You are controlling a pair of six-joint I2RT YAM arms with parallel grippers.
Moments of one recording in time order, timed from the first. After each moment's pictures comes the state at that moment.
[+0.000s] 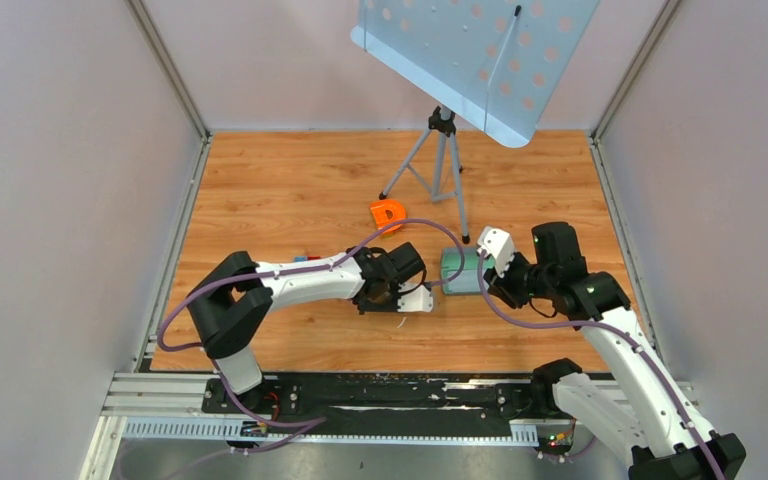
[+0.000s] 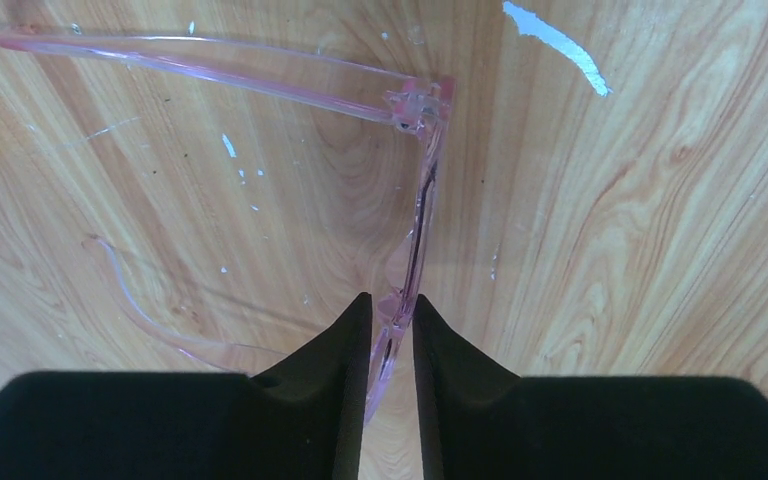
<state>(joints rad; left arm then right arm) -1.00 1.72 1.09 -0.70 -0.12 0.64 0.33 0.79 0.79 -0.82 -0.40 -0.59</state>
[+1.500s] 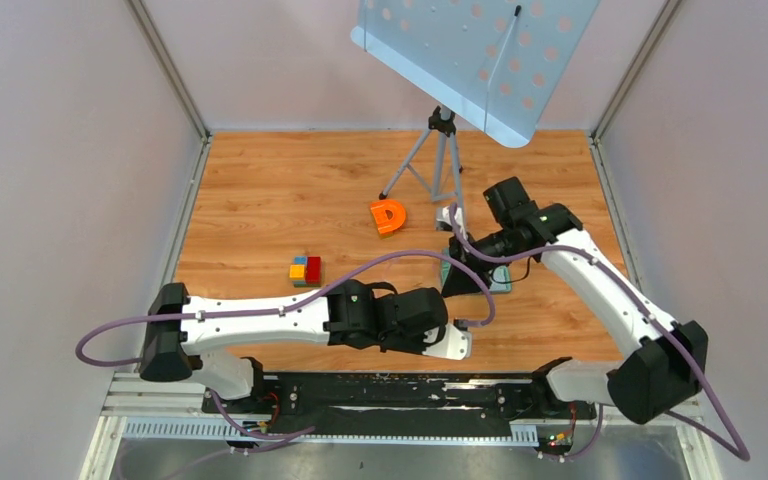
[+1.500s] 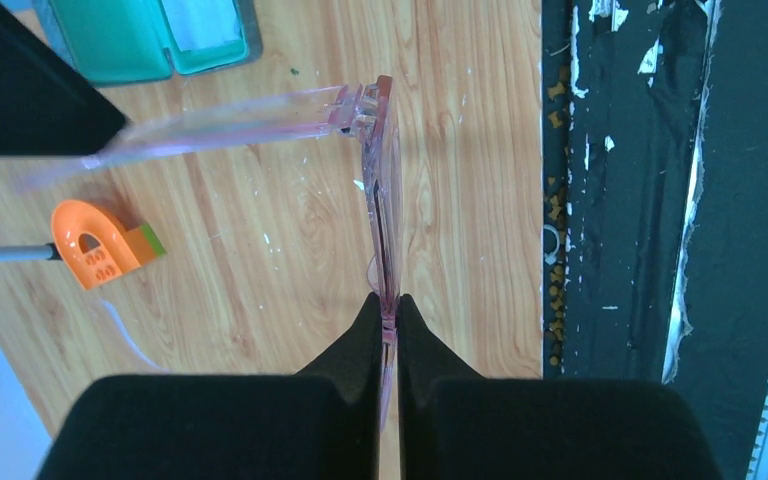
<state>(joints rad) -1.40 1.45 1.26 -0.83 -0.17 0.41 0.44 1.24 1.15 -1.06 -0.96 -0.63</state>
